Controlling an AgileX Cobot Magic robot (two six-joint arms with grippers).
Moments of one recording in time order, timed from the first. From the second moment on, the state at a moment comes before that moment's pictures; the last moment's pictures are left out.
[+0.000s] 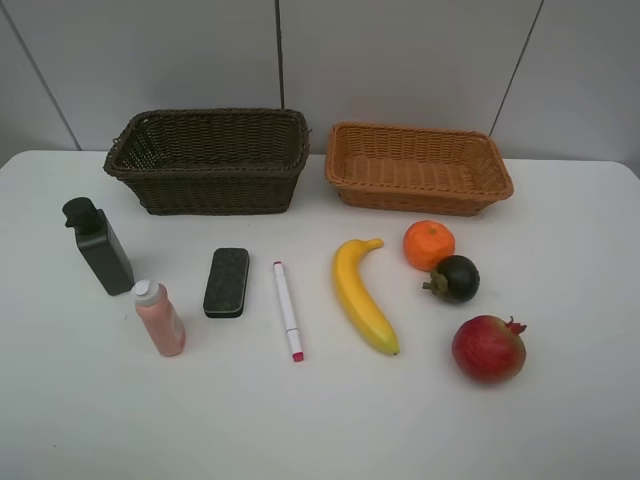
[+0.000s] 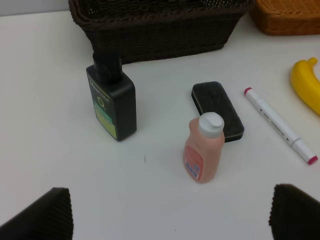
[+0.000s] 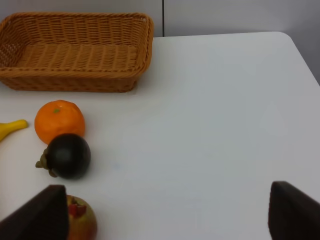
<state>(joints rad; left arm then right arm) -0.11 -0.01 -0.51 -0.14 1.07 0.06 -0.04 0.00 -0.51 -0.05 1.07 0.01</state>
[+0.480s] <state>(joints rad) -0.11 -0.01 -0.51 -0.14 1.07 0.06 -0.01 0.00 -0.51 -0.05 1.07 0.01</state>
